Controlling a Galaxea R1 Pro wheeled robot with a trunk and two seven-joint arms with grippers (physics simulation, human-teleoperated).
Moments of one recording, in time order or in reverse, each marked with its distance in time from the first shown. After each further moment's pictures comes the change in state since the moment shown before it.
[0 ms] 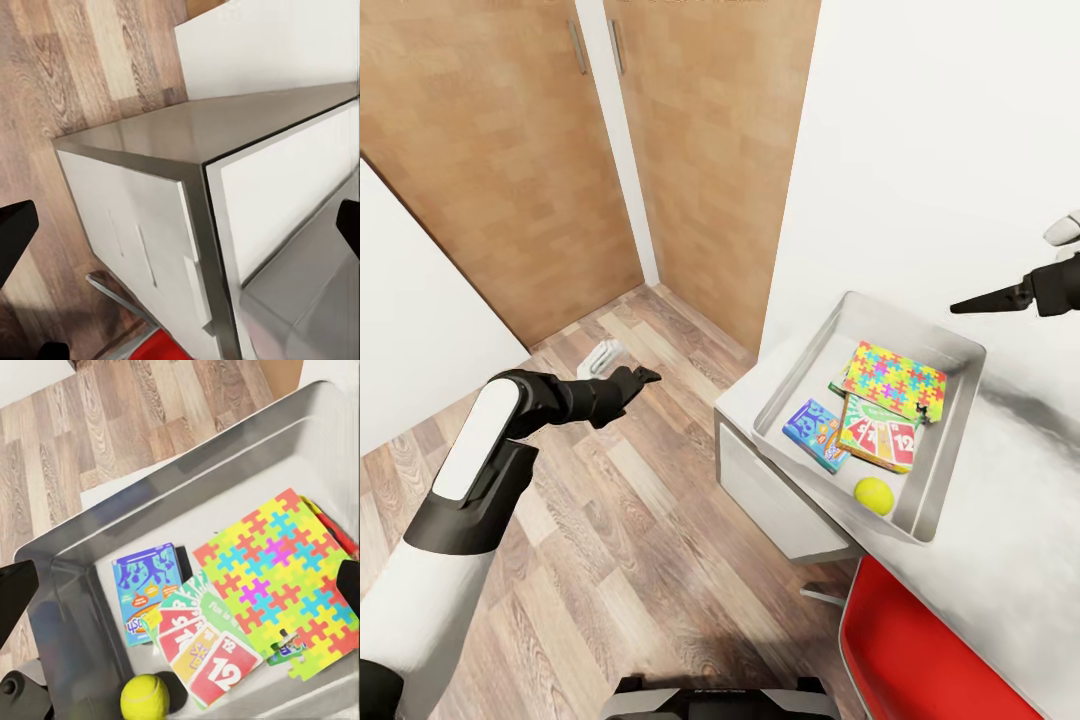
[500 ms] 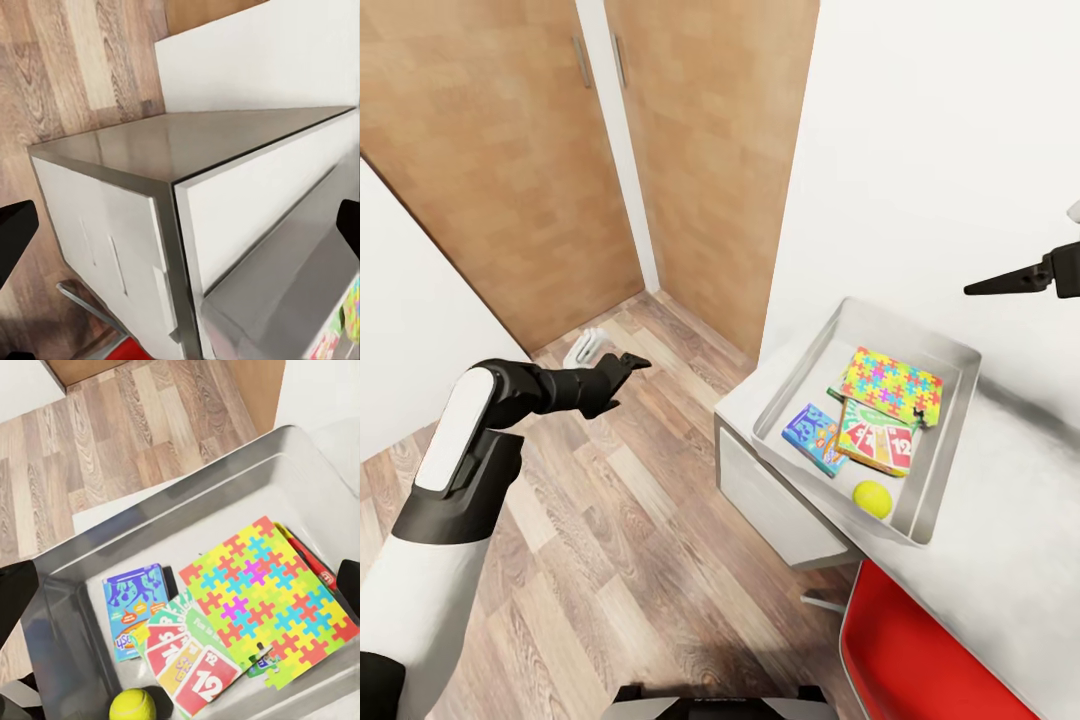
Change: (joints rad) left arm -0.020 -0.002 0.082 -0.001 0.062 0.010 0.020; right arm -0.058 -0.012 0.007 -0.001 -0.001 0.000 -0.017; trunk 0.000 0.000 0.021
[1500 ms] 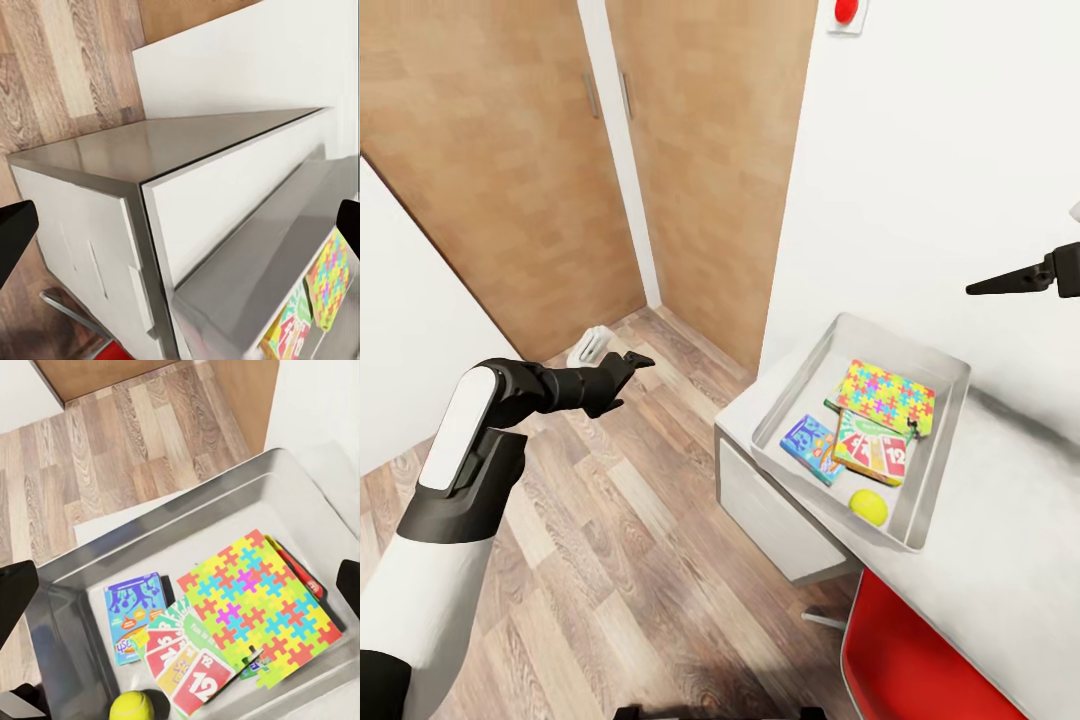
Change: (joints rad) left arm -0.002 -0.016 0.005 0.001 0.005 0.003 -0.003; right arm -0.003 -0.003 0.003 0.001 0.004 0.000 -0.002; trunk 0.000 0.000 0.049
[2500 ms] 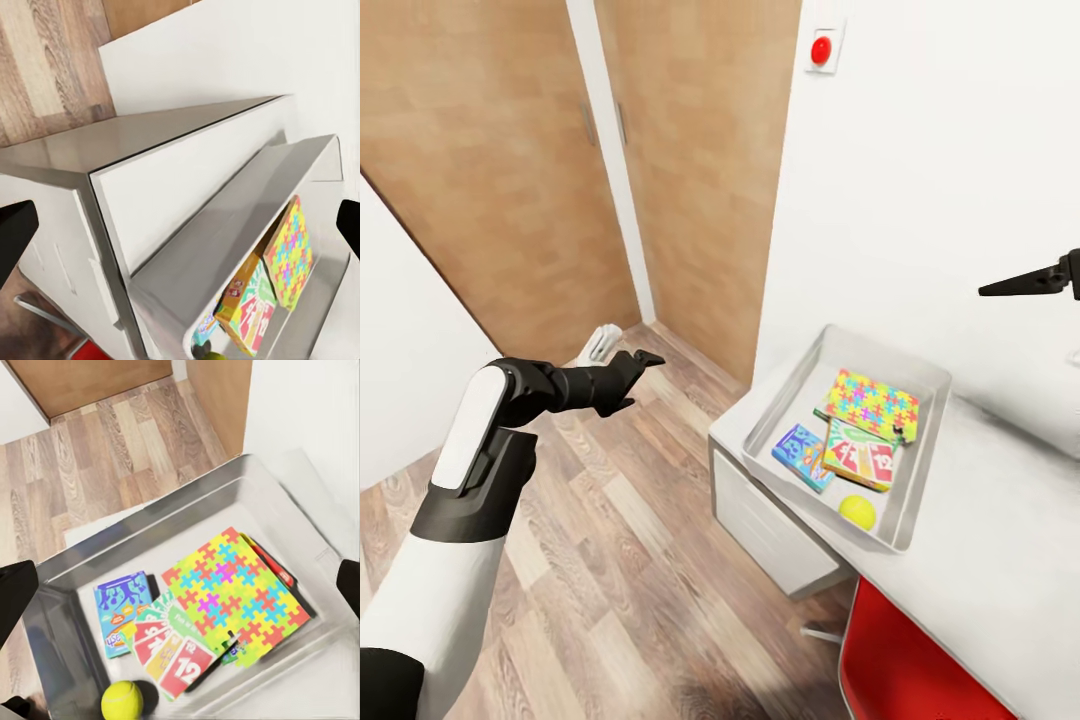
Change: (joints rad) left arm -0.002 -0.039 -0.001 0.001 -0.002 0.001 -0.003; right arm 0.001 -0.033 0.002 -0.001 0.000 0.000 0.001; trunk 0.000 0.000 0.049
